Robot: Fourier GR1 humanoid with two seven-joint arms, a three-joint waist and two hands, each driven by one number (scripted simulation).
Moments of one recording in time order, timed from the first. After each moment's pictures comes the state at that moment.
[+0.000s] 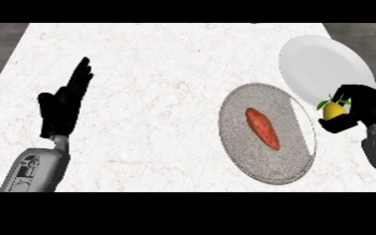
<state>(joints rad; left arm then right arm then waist) -0.23 0.30 -0.04 -1.39 0.04 0.13 0.07 -0.36 -0.60 0.10 -0.98 0.77 -0.03 0.29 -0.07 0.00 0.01</state>
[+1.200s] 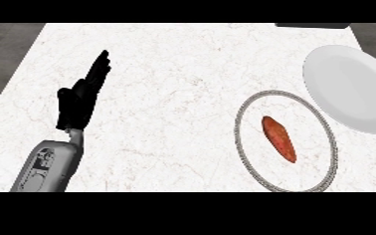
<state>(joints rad) -0.29 0.26 -0.10 -1.41 0.01 0.11 0.09 -0.51 -0.98 -0.24 -0.53 0.37 0.21 -0.93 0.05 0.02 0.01</state>
